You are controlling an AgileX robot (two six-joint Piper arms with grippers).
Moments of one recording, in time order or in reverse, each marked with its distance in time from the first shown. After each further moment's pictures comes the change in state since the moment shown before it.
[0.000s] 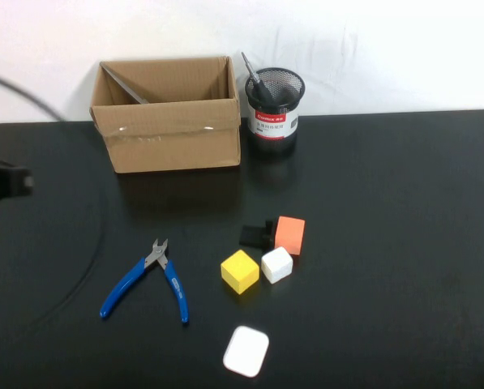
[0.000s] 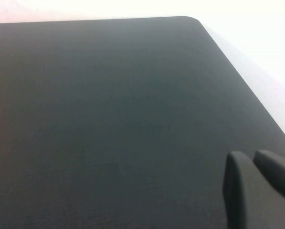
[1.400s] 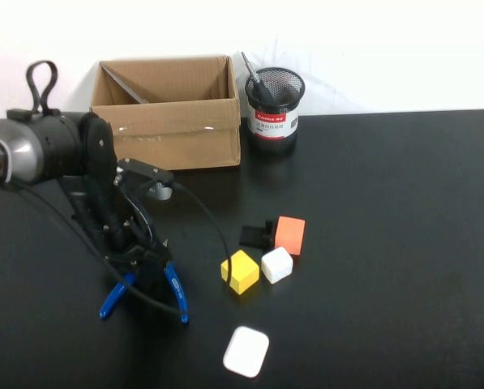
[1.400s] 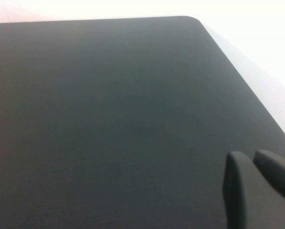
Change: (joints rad) right arm 0.000 0.000 0.000 0.000 0.000 -0.002; left arm -0.203 0.933 -0.338 0.107 0.167 0.240
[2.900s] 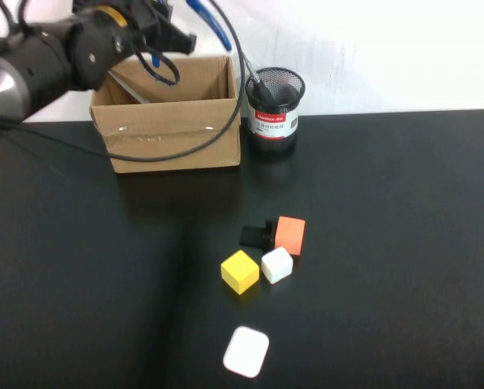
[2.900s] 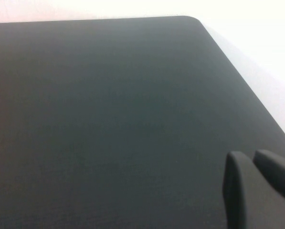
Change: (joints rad) right arm 0.000 0.000 0.000 0.000 0.000 0.002; left arm -0.002 -0.017 -0.307 0.033 -0.924 -0.056
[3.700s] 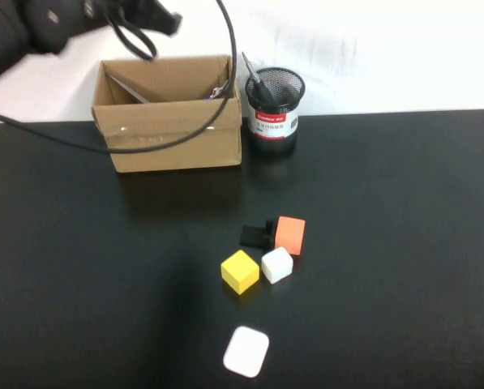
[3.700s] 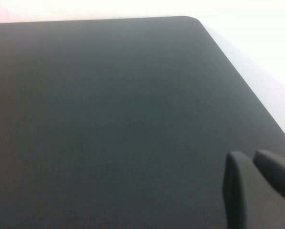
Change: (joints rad) right arm 0.000 0.000 0.000 0.000 0.000 0.000; left arm 0.002 -0.162 0.000 0.000 0.185 0.129
